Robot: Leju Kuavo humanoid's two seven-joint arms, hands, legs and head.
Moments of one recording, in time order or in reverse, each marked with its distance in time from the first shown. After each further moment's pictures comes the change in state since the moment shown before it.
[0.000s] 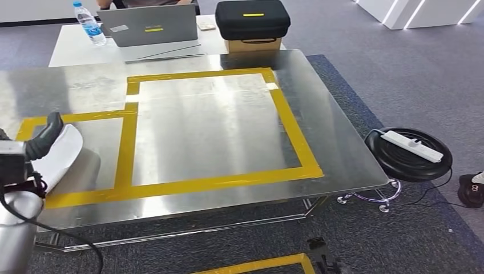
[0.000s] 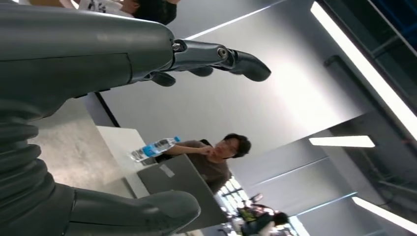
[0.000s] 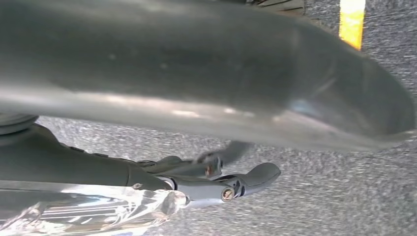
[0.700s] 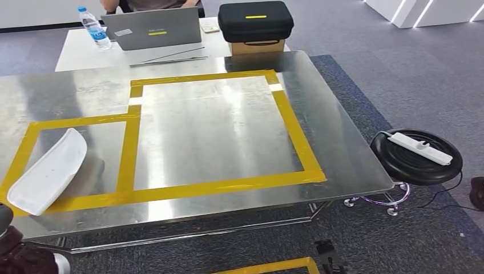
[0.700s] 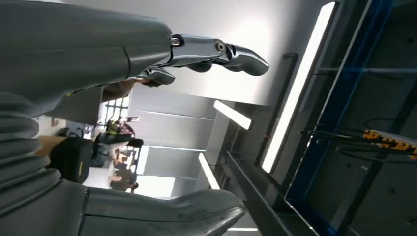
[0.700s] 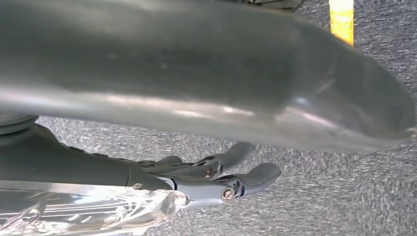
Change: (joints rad) left arm 0.457 -0.193 0.029 -0.542 0.541 -0.283 -0.276; right arm 0.005 0.001 -0.062 0.001 -0.018 -0.024 -0.016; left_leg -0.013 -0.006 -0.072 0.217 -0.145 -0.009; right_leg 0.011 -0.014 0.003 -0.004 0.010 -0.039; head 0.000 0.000
